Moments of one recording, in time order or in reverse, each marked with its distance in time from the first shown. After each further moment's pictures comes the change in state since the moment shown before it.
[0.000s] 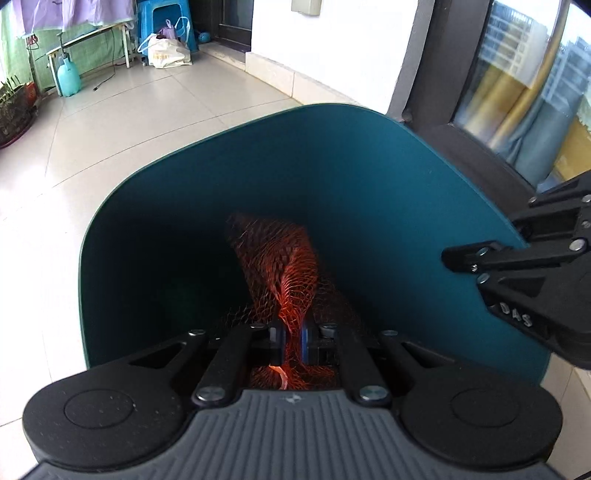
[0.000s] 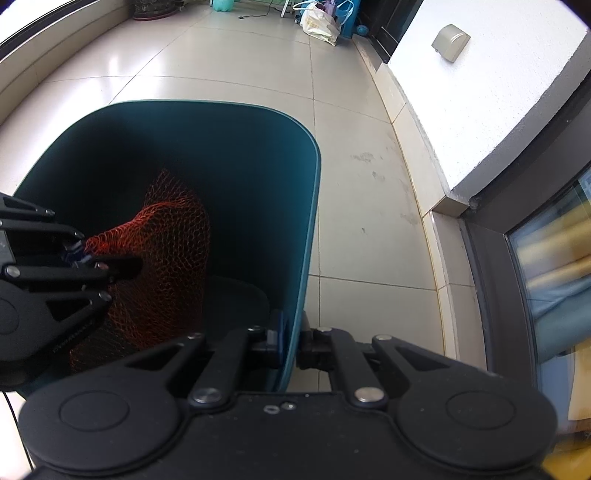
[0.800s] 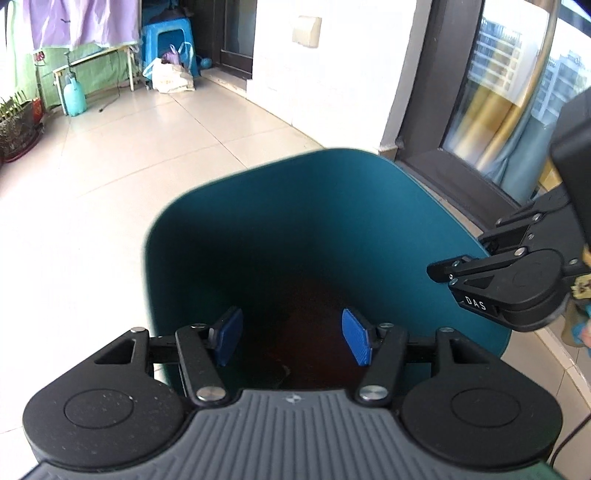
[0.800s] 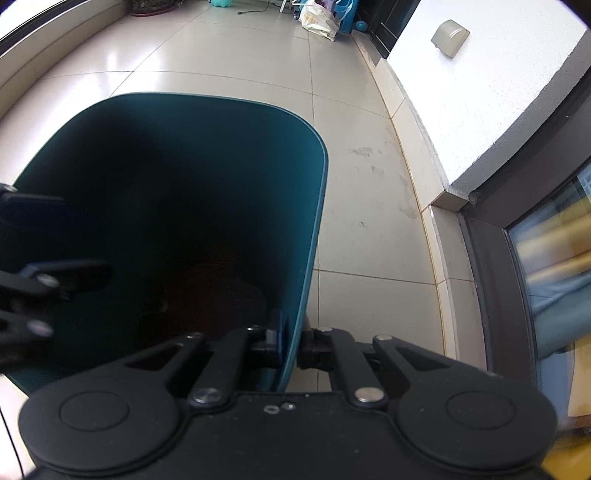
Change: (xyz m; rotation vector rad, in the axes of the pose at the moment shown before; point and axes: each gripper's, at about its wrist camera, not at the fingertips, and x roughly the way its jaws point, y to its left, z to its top) left arm -0.052 0.015 -0.010 -0.010 -0.095 -0.011; right arm 0.004 0.001 -0.003 0.007 0.021 -0.010
